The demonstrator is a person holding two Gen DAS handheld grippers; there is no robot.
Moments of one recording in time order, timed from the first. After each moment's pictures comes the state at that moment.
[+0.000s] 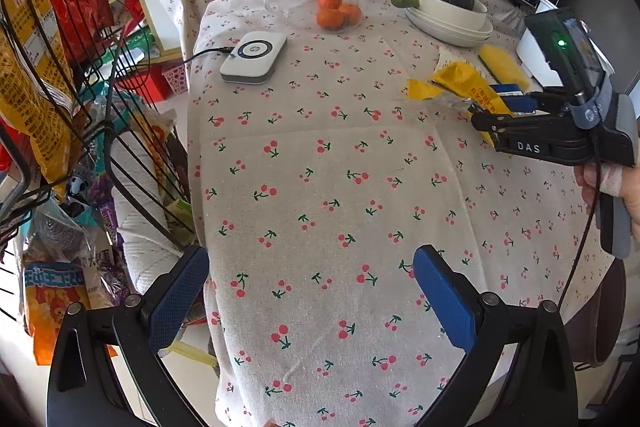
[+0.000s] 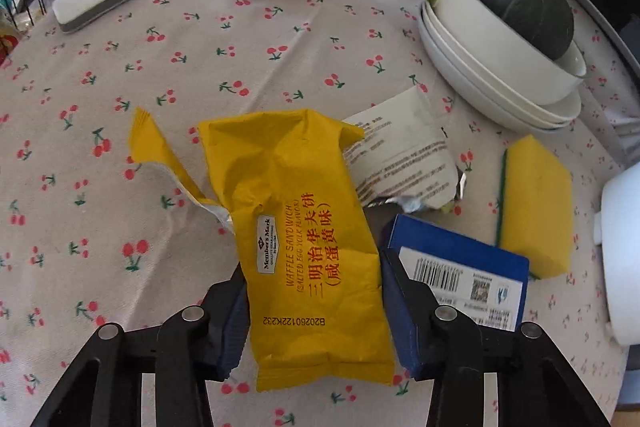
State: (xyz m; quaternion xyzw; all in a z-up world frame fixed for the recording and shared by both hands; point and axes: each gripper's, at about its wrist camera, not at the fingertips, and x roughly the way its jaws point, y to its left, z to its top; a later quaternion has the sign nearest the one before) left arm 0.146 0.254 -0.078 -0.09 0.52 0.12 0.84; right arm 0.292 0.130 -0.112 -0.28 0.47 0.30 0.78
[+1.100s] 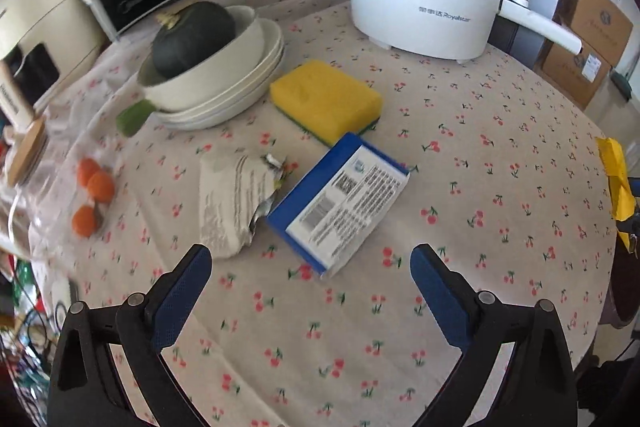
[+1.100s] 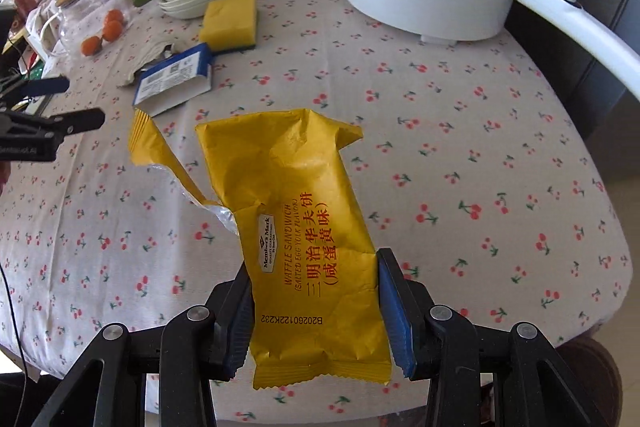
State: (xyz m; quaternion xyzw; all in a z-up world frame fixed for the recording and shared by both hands) left arm 0.365 0.070 -0.088 0.14 0.49 -0.12 0.85; right arm 0.227 -0.166 -0.071 -0.03 0.53 0.18 0.83
